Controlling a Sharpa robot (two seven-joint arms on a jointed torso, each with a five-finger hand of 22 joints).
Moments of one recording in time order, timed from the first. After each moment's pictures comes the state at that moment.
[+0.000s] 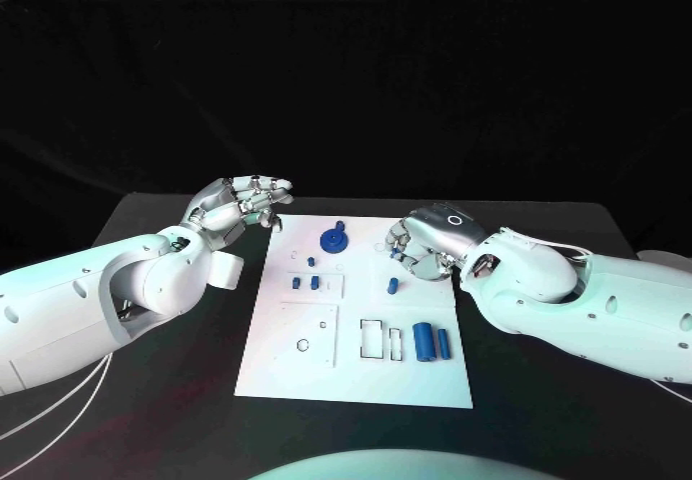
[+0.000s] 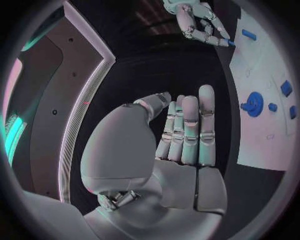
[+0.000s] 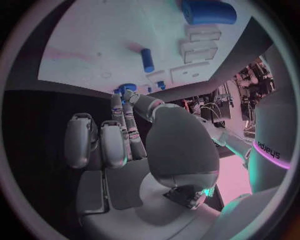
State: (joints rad) left arm 1.10 -0.95 0.06 1.55 -0.06 -0.17 0.41; left_hand 1.37 -0.21 0.54 0.06 0.22 0.93 0.16 0.37 0.25 1.14 0.09 0.34 0.12 1.16 0.01 1.14 0.44 0.18 1.09 0.10 0.90 0.50; right arm 1.20 -0.83 -0.11 1.68 -1.80 -0.43 -0.20; right_hand 1.30 -0.13 0.67 -0.11 0.09 1.07 0.13 0.25 0.36 1.26 0.08 0.09 0.13 1.47 -0.01 1.35 1.06 0.08 1.39 0.09 1.31 1.31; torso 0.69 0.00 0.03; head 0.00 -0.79
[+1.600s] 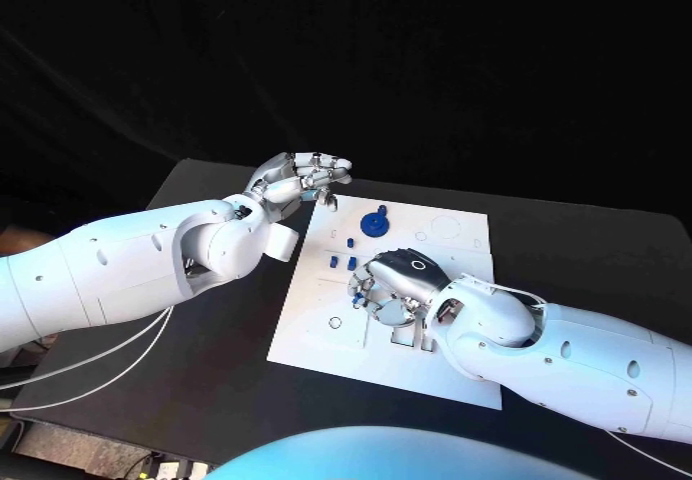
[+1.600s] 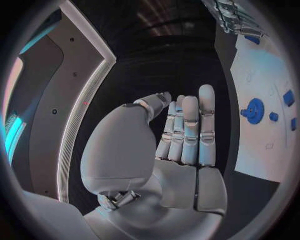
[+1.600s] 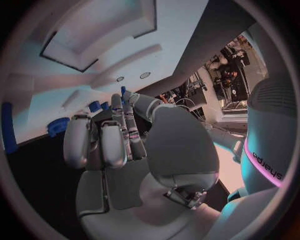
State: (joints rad) left arm 1.10 -0.92 0.06 1.55 -0.07 -0.18 0.41; left_hand 1.37 -0.21 0.54 0.05 0.22 0.93 0.16 0.36 0.24 1.14 0.09 0.34 0.12 1.16 0.01 1.14 0.44 0.18 1.09 0.10 0.90 0.50; right arm 1.06 -0.59 -0.14 1.61 -1.71 -0.42 -0.10; right_hand 1.30 -0.13 0.67 -0.10 0.09 1.06 0.13 0.26 0.37 1.27 0.08 0.08 0.14 1.47 -0.01 1.35 1.05 0.08 1.39 0.09 1.31 1.31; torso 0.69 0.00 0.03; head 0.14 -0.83
